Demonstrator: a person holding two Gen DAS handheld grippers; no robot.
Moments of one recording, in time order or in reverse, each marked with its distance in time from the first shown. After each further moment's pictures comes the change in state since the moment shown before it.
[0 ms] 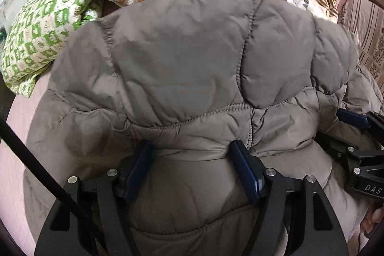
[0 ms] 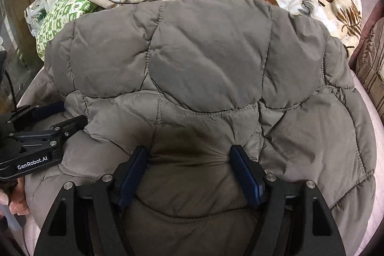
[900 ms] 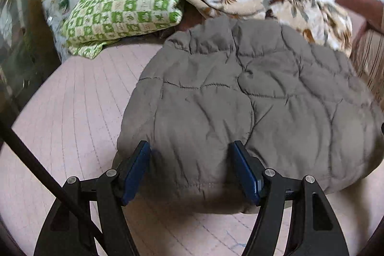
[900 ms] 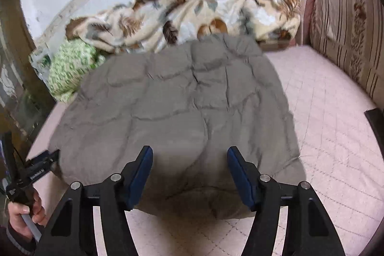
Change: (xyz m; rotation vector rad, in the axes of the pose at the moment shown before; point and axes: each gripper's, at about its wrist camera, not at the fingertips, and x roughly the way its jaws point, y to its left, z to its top) left arm -0.099 0.069 -0.114 -0.163 -0.133 0.147; right arm -0.123 -0.032 -0.082 0.215 -0.141 0.004
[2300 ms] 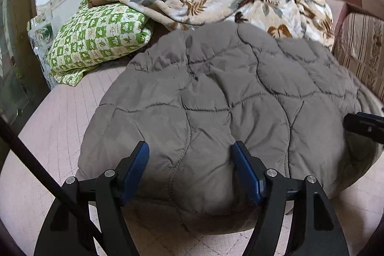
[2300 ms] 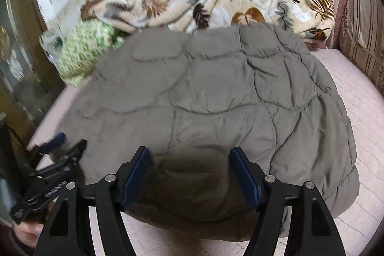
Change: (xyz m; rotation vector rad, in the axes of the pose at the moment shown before) left arm -0.003 -0.057 0.001 0.083 -0.114 -0.038; right arm 0.031 0.052 0.006 -0.059 0.012 0.129
